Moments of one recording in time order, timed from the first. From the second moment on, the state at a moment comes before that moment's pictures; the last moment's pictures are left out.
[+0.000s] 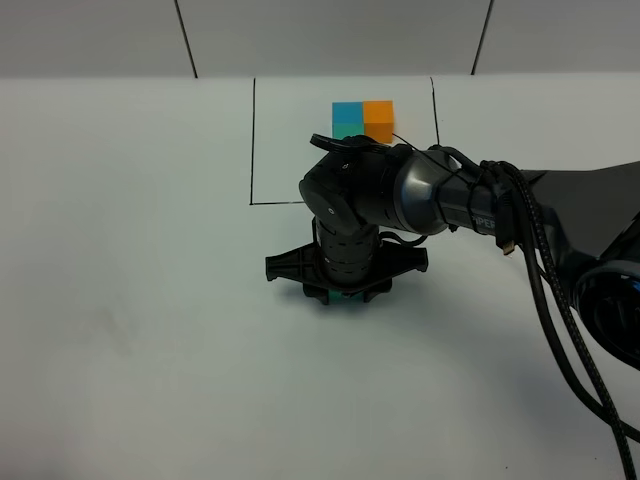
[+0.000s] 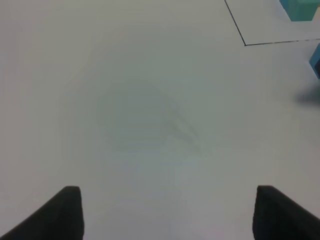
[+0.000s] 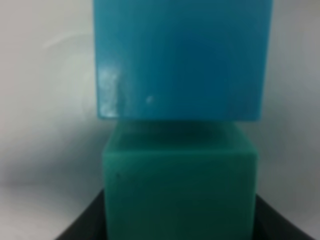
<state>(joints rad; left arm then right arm) -0.05 -0.01 -0.50 -0.08 1.06 0.03 0.70 2.22 -1.54 -0.14 0.85 0.83</state>
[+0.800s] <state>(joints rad) -0.05 -0.01 -0.50 -0.08 1.06 0.03 0.70 2.22 -1.54 -0.17 0.82 0.82</state>
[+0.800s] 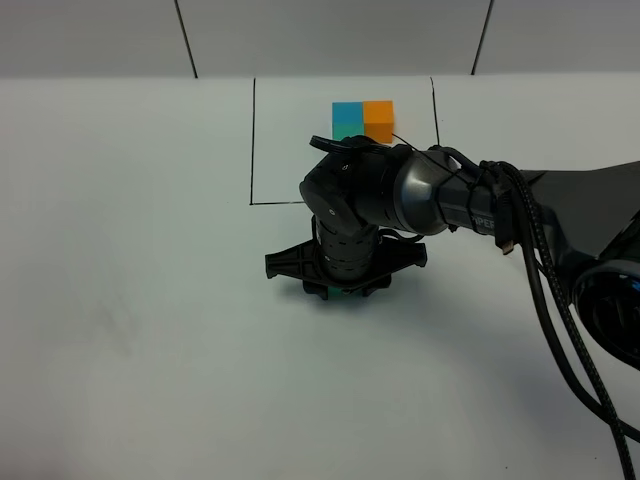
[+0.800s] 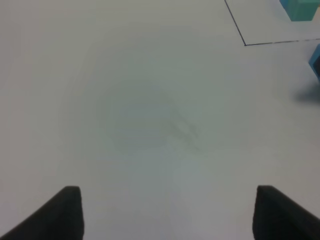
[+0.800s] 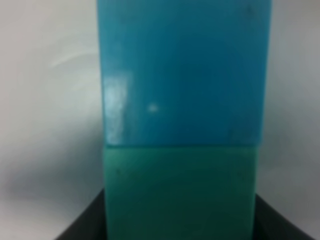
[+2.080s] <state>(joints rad) -0.05 -0.01 -0.50 -0.08 1.06 0.03 0.70 2.22 -1.54 -0.16 0.80 0.85</state>
